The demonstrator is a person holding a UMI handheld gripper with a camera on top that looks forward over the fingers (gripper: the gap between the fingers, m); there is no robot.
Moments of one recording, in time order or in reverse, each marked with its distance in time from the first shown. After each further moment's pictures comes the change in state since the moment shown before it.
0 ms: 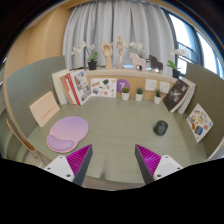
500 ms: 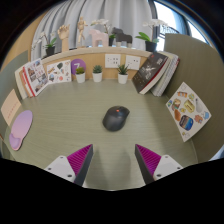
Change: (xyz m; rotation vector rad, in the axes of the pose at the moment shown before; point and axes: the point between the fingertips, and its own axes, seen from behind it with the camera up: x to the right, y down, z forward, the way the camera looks) arm 0.223 0.048 0.102 -0.160 0.175 0.071
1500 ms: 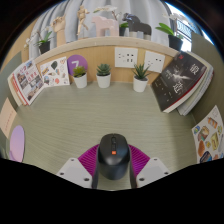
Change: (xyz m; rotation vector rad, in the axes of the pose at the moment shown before) arm -0.031 -0.089 0.123 -0.094 -0.102 -0.039
